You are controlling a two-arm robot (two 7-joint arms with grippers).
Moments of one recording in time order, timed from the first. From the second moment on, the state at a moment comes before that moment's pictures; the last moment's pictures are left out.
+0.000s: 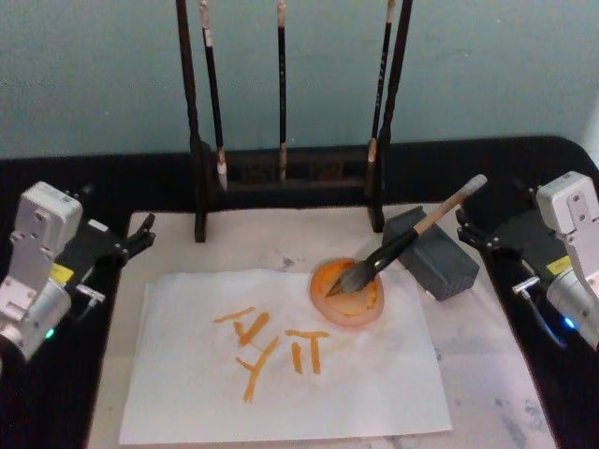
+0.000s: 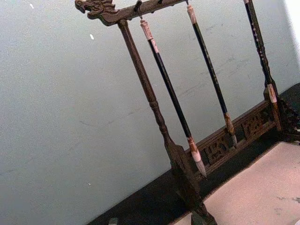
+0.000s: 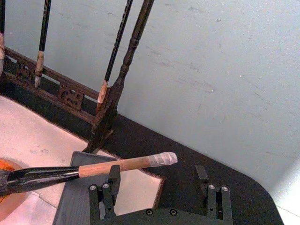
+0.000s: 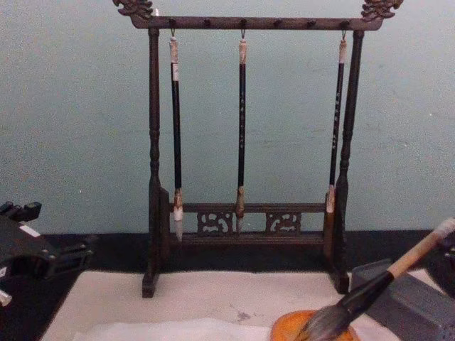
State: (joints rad) left arm -0.20 0.60 0.45 -1.41 -0.25 -0.12 0.03; right arm 0.20 0.60 -0.45 -1.41 0.25 -0.12 -0.03
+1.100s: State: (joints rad) left arm -0.20 0.60 0.45 -1.41 -0.25 -0.12 0.03; right arm 0.20 0.60 -0.45 -1.41 0.25 -0.12 -0.03
